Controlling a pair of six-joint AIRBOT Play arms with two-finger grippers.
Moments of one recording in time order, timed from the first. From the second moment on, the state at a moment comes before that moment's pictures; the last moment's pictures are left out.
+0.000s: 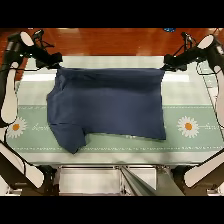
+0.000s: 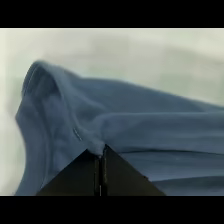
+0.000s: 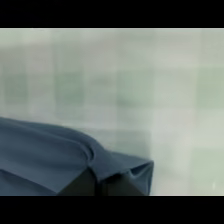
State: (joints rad) left arm 0.07 -1.96 2.00 1.36 -1.31 -1.60; right arm -0.13 -1.88 1.87 -1.14 1.28 1.47
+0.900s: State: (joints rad) left arm 0.15 -1.93 1.72 1.25 -1.60 -1.47; right arm -0.10 -1.84 1.55 -1.21 1.44 1.44
